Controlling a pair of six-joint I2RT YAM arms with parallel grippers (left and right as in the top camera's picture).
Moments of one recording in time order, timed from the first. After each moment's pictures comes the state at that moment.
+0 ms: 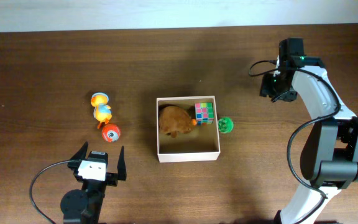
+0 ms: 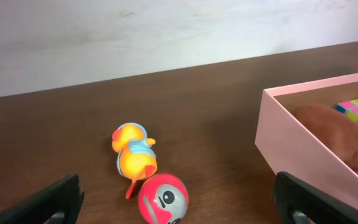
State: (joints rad) left arm 0.00 0.01 0.07 -0.22 0.11 0.11; right arm -0.08 2.00 1.55 -0.88 0.01 0.17
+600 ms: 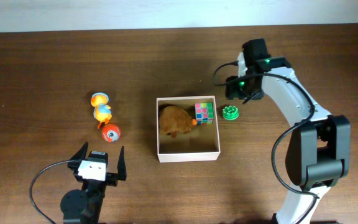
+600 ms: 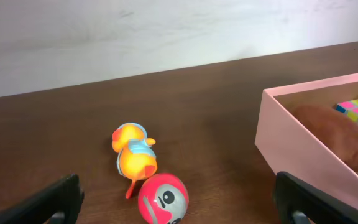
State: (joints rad) left arm 0.00 0.01 0.07 -0.22 0.11 0.11; right arm 0.14 2.00 1.55 -0.84 -0.12 0.15
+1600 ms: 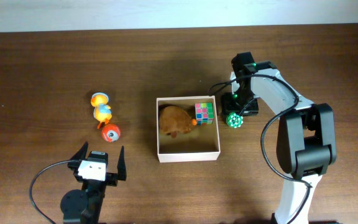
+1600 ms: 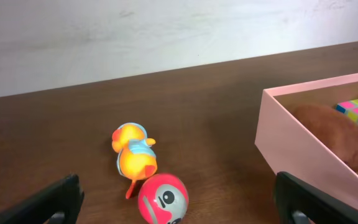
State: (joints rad) left arm 0.00 0.01 0.07 -0.22 0.11 0.11; right arm 0.17 2.12 1.55 -1.00 -0.12 0.15
